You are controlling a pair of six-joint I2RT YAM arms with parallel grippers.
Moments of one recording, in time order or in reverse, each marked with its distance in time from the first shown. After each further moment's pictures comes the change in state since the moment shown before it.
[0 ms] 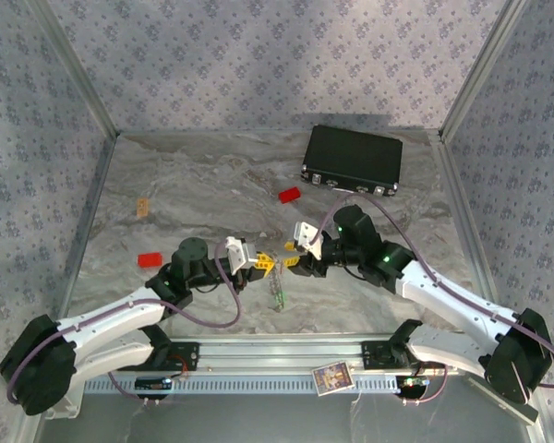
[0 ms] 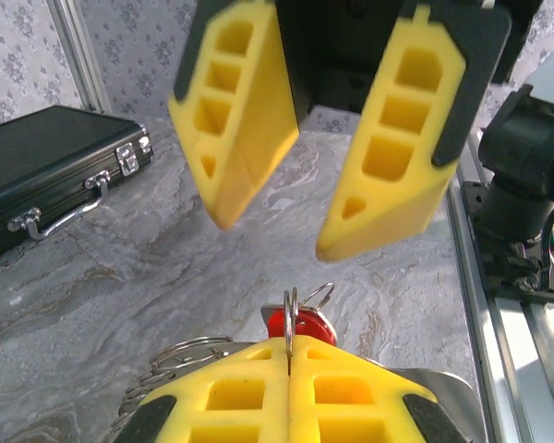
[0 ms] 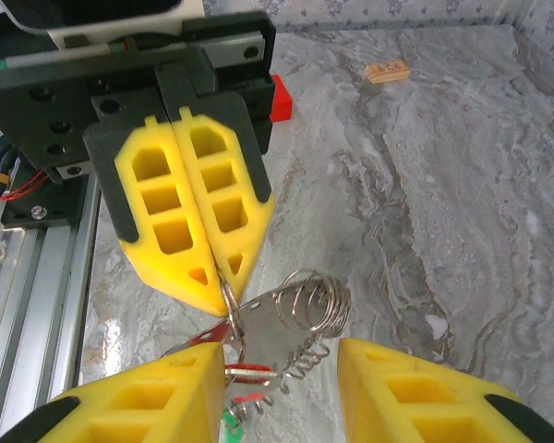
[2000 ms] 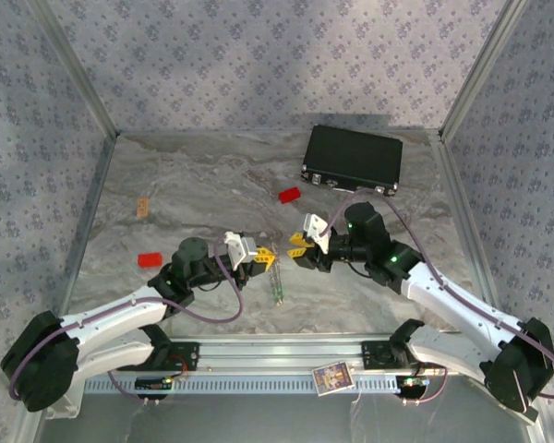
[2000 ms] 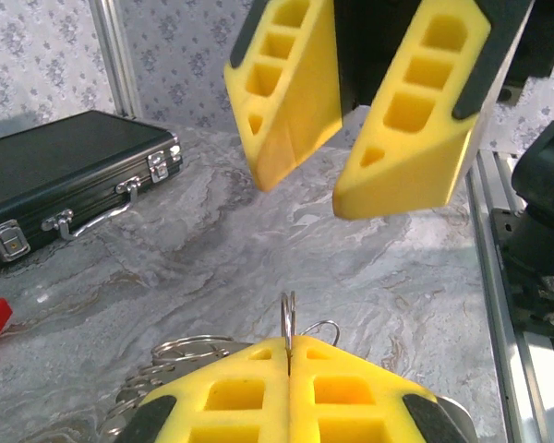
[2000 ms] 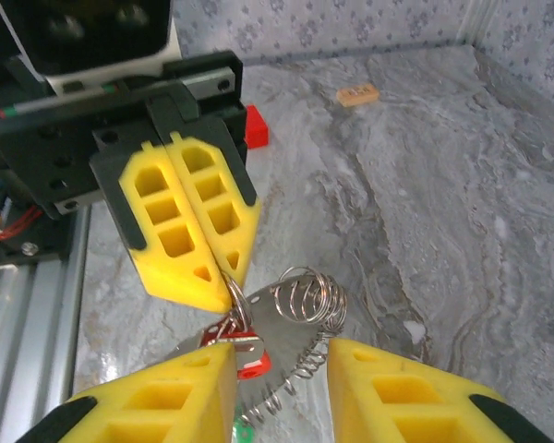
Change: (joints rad) left arm -0.007 0.024 0.000 0.057 -0.063 -0.048; right arm -0.069 -0.045 -0.015 0.047 -0.063 0.066
